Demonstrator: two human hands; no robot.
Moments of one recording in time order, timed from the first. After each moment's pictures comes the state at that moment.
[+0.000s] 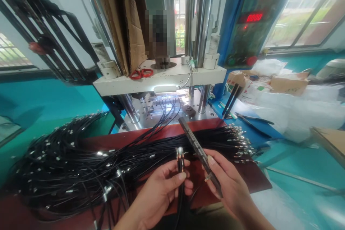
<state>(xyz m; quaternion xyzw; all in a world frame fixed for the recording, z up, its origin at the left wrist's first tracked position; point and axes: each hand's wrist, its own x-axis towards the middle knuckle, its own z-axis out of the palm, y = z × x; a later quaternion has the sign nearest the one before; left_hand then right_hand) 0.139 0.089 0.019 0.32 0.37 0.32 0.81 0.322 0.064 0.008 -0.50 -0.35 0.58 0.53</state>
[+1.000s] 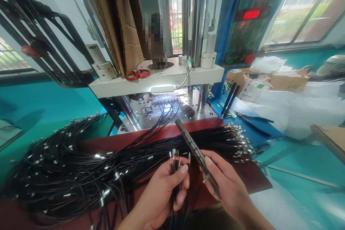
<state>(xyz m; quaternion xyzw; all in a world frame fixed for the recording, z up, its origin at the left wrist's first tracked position) 0.157 0.091 0.031 0.34 0.41 0.32 0.79 0.322 0.066 0.003 -0.49 -0.34 0.61 0.52</state>
